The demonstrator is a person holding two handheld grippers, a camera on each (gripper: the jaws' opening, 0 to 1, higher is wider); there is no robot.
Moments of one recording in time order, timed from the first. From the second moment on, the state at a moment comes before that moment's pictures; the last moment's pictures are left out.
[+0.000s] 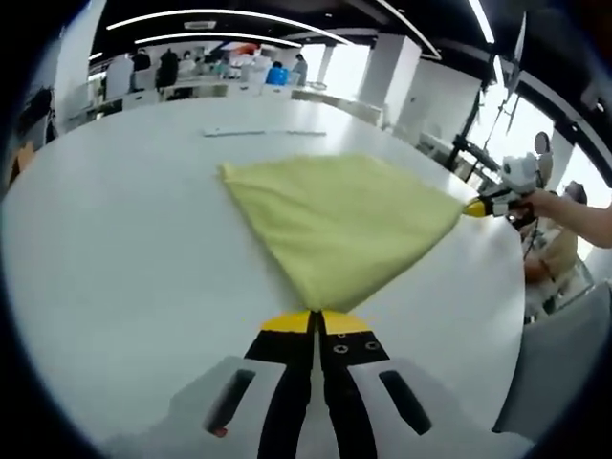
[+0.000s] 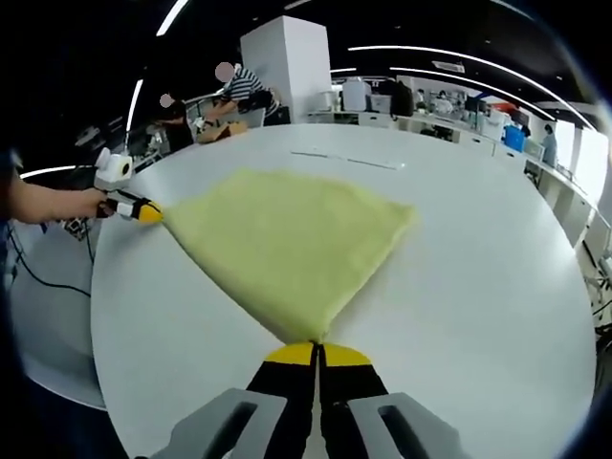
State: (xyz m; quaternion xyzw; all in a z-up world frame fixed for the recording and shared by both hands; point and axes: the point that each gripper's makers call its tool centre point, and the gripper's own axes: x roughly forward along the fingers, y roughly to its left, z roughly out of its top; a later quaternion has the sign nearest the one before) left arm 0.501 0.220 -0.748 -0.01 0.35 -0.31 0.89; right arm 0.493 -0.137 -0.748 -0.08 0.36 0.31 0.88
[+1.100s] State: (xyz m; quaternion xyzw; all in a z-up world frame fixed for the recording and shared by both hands) left arm 0.477 0.218 -0.751 0.02 0.35 -0.33 0.88; right arm 0.465 -0.139 -0.751 -0.07 0.38 0.31 0.87
